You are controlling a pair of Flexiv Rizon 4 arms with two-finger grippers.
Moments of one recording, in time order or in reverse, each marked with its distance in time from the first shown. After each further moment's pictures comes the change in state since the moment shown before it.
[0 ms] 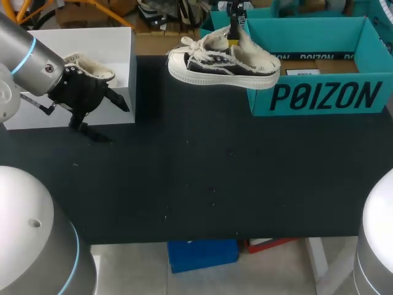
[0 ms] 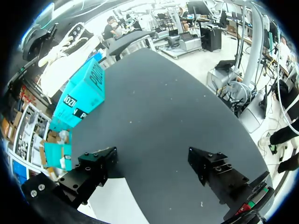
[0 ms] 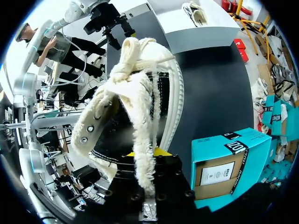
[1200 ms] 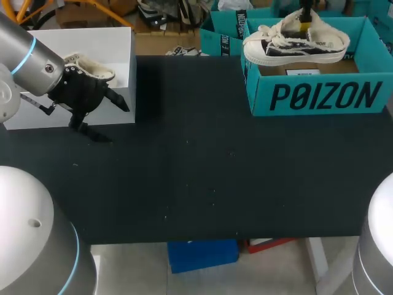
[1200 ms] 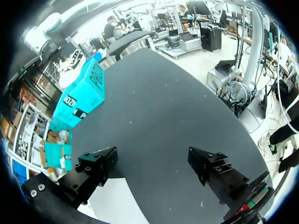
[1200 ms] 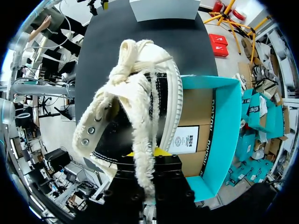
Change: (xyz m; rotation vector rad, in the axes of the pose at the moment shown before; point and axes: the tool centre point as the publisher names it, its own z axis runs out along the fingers) left arm 0.000 0.000 0.000 0.000 0.000 0.000; right arm -0.153 -0.178 -0.018 0.046 -0.231 -0.101
